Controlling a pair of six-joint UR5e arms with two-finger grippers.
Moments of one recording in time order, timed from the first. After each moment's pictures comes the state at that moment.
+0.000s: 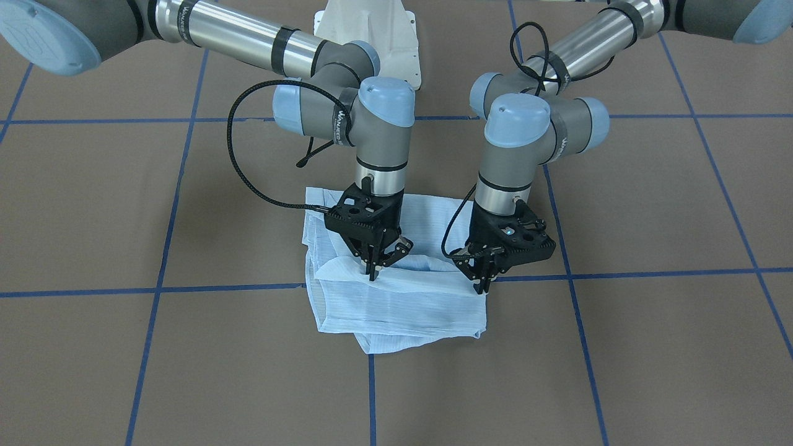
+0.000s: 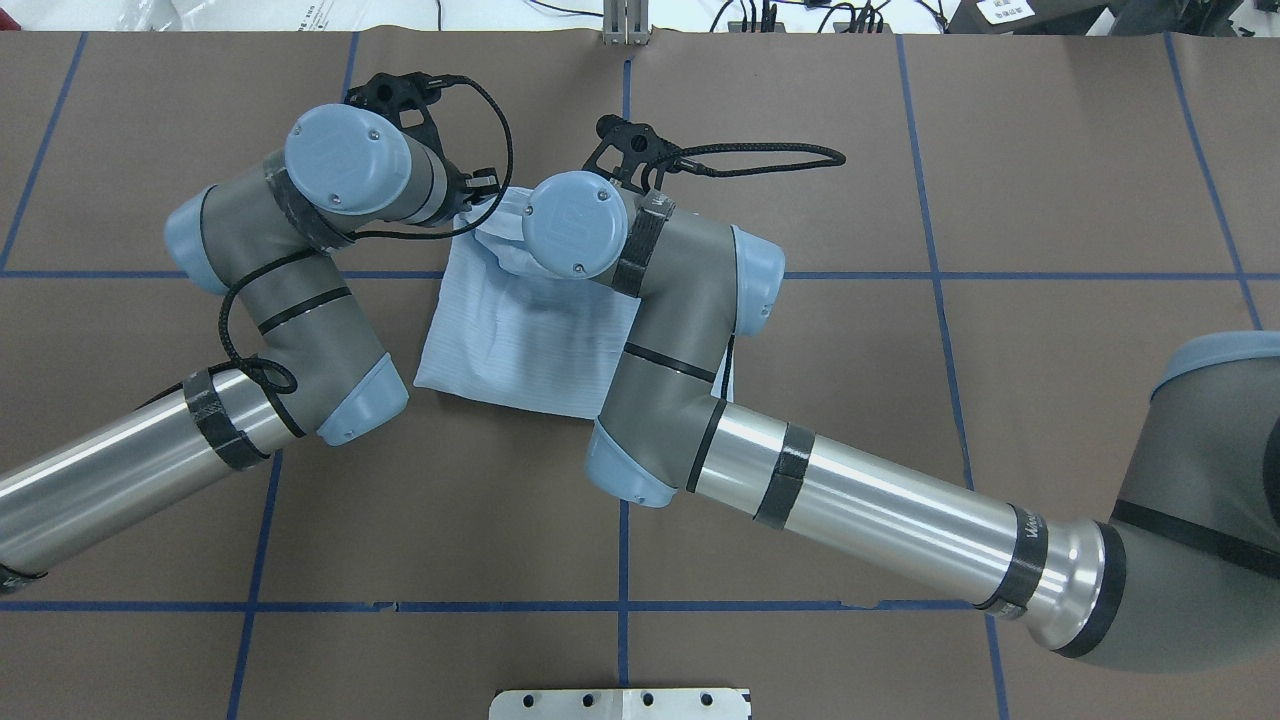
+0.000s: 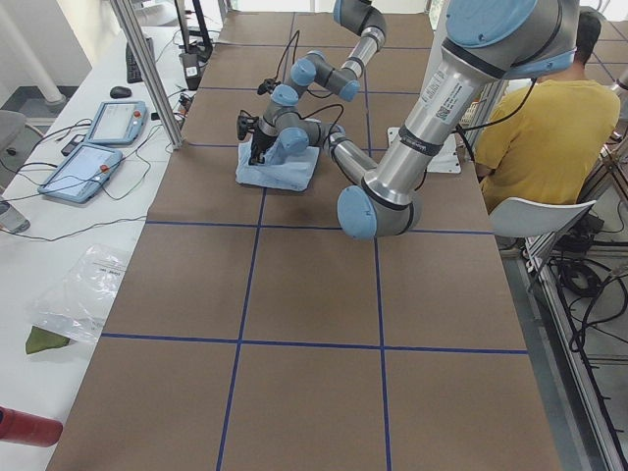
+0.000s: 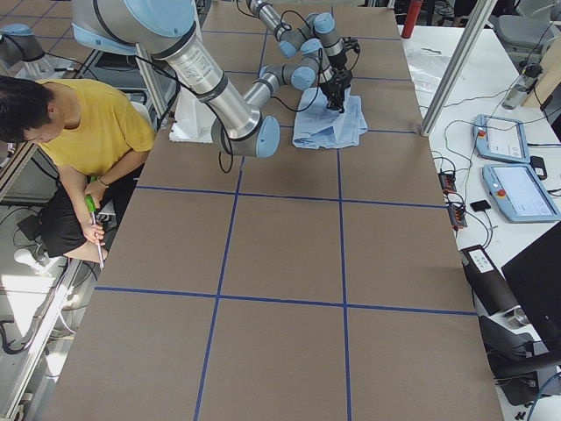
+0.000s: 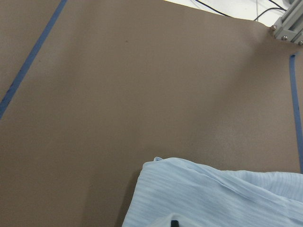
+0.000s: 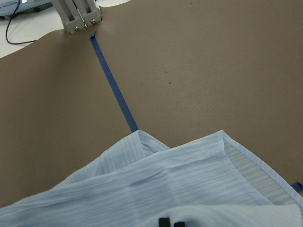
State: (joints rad) left arm -0.71 -2.24 -1.42 -1.98 -1.63 -1.33; right arm 0.53 -0.58 1.22 -1.41 1.39 1.65
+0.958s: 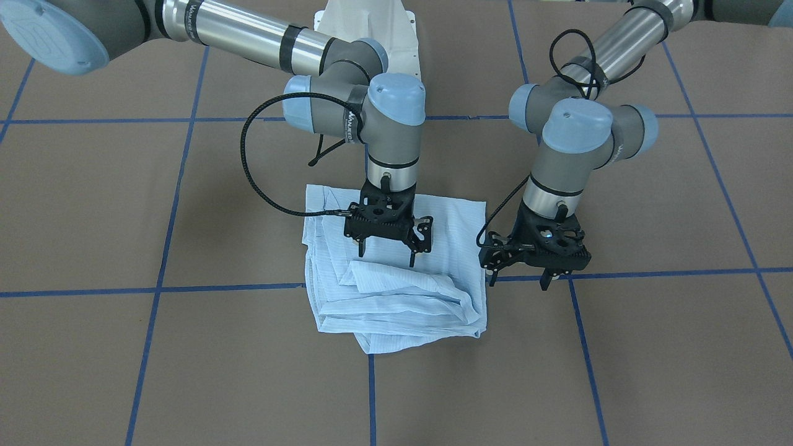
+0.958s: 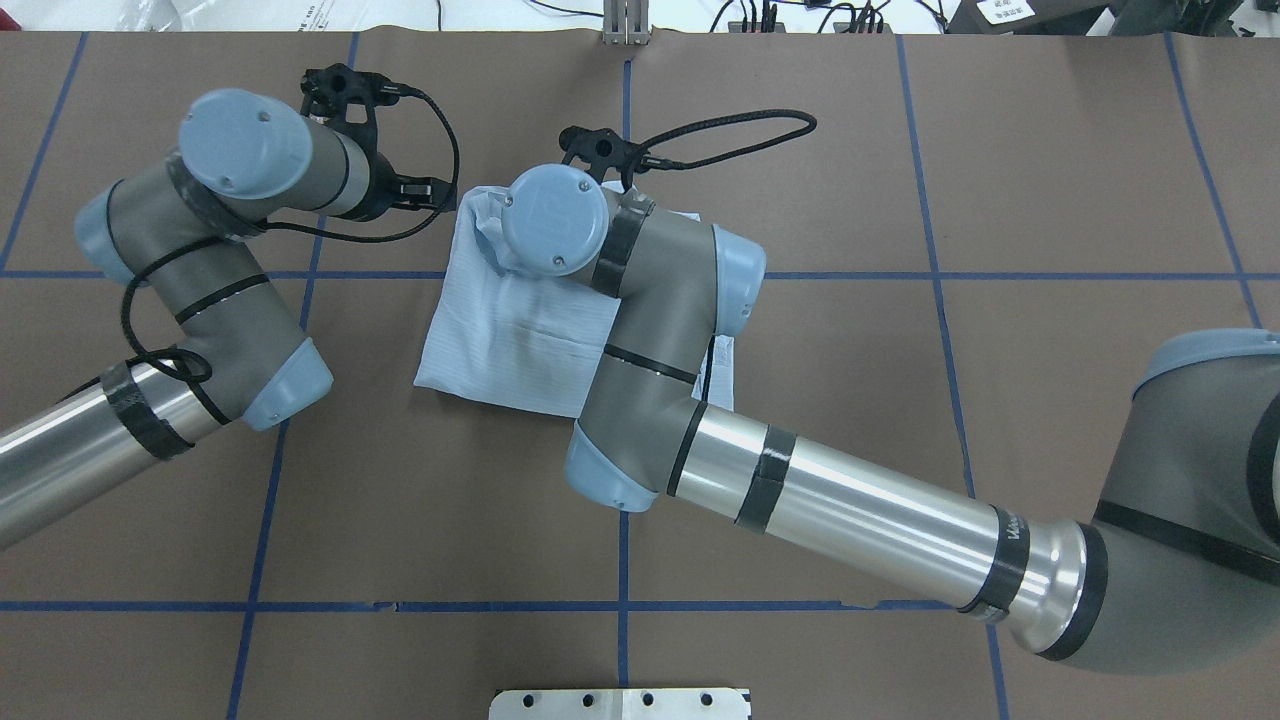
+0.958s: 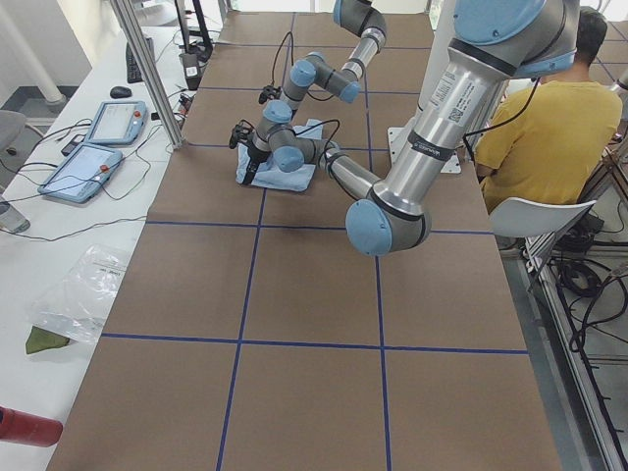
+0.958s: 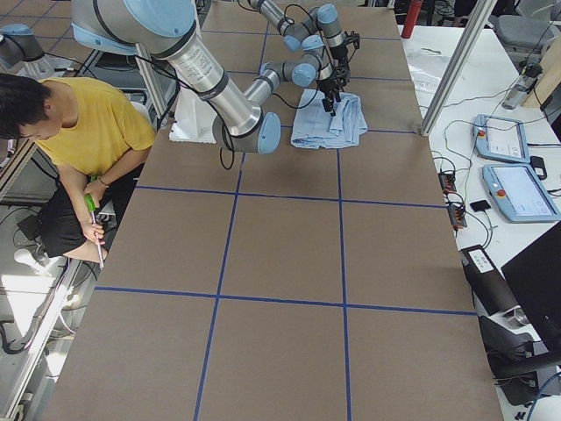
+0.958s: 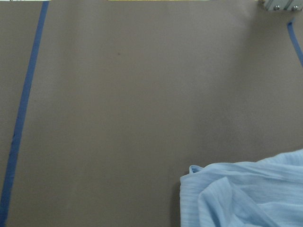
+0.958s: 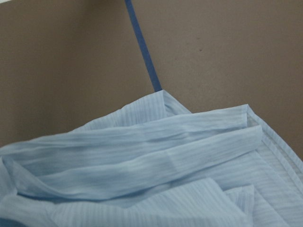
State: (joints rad) left arm -0.79 -2.11 -1.50 -2.07 -1.76 -0.94; right arm 0.48 -0.55 1.20 -1.41 1.46 1.49
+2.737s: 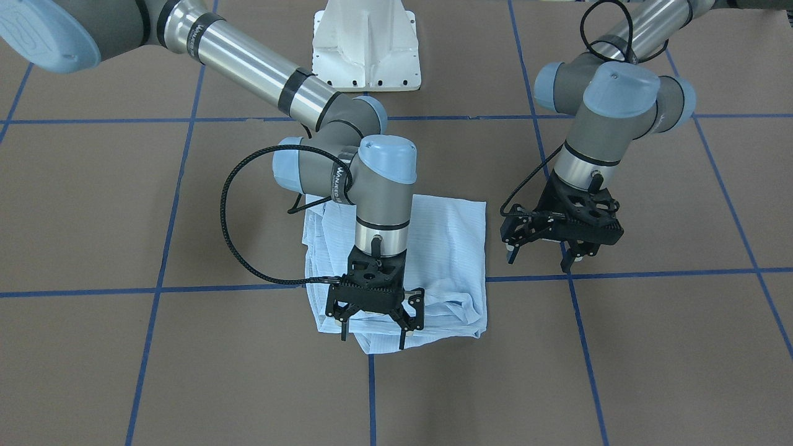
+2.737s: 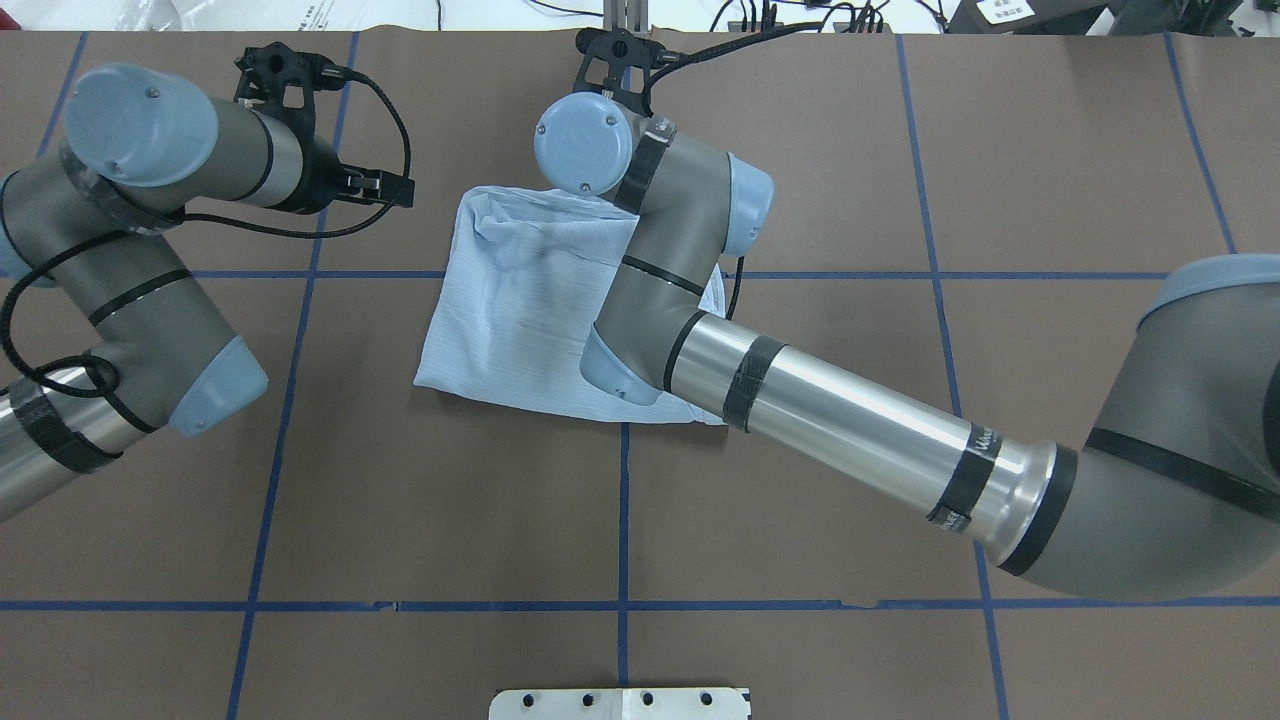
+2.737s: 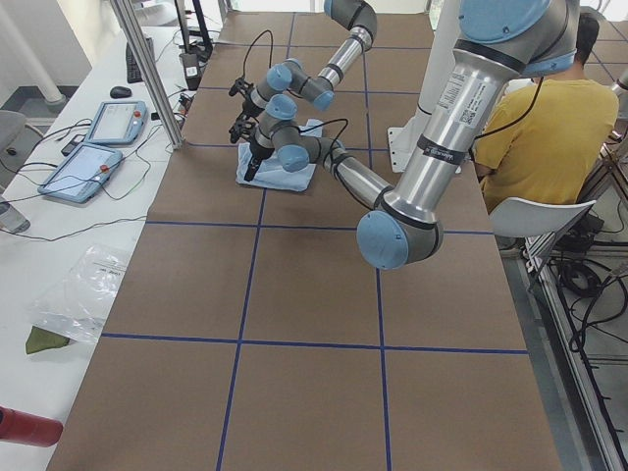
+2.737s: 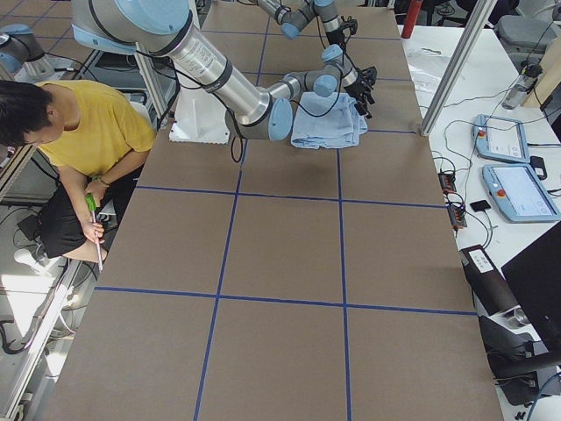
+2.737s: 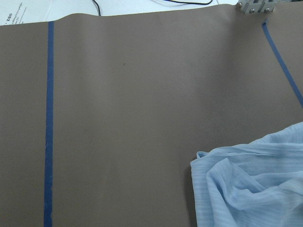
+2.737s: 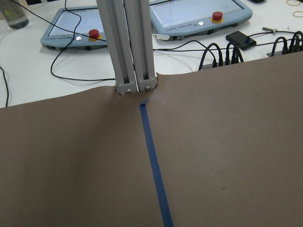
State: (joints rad) left arm -0.83 -2.01 -1.66 -2.05 -1.81 -0.91; right arm 0.62 -0.47 0.97 -1.19 1.36 1.34
